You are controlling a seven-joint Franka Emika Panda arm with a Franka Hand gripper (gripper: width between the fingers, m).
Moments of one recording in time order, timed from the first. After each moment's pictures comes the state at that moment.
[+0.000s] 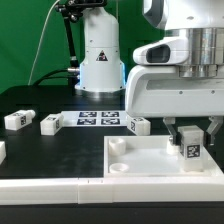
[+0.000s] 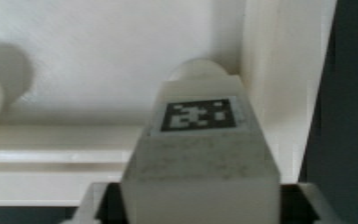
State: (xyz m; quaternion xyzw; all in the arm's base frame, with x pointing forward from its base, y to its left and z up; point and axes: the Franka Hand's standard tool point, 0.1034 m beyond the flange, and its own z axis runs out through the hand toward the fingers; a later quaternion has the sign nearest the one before) arm 0.640 0.118 0.072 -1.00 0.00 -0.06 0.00
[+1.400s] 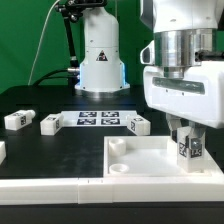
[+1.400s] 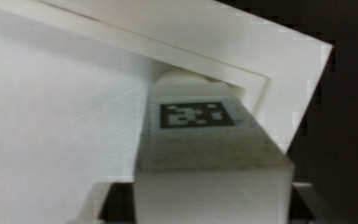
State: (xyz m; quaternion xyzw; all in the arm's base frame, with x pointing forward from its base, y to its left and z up) arm 0.635 0.111 0.069 -0.80 0.60 -0.04 0.05
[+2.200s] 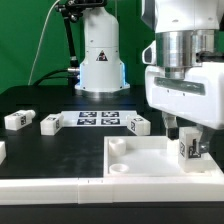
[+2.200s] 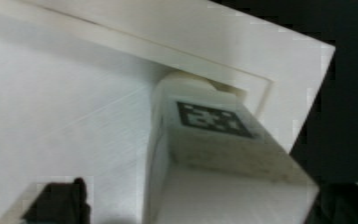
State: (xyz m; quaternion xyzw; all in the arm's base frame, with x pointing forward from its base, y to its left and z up) arm 0.635 0.112 0.069 -0.83 0.55 -0.05 0.05
